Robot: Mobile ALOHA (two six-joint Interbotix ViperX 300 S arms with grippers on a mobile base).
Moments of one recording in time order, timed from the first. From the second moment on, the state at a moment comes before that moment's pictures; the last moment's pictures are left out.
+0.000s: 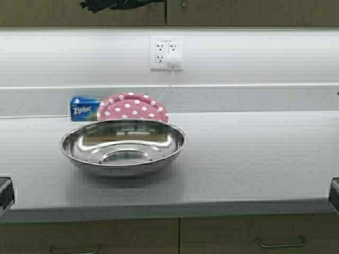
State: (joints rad) left arm -0.64 0.13 0.54 -0.46 -0.85 0.28; right arm 0.62 -0.01 0.36 0.50 -0.48 -0.46
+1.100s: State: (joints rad) left arm -0.64 0.24 0.40 -0.57 -0.84 0.30; right arm 0.62 0.18 0.21 0.61 -0.48 -0.48
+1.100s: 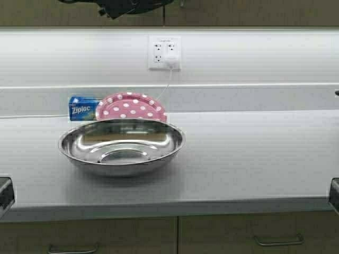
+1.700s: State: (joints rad) left arm -0.64 -0.06 0.63 -0.45 -0.56 0.31; right arm 0.63 -0.16 0.53 0.61 -0.30 -0.53
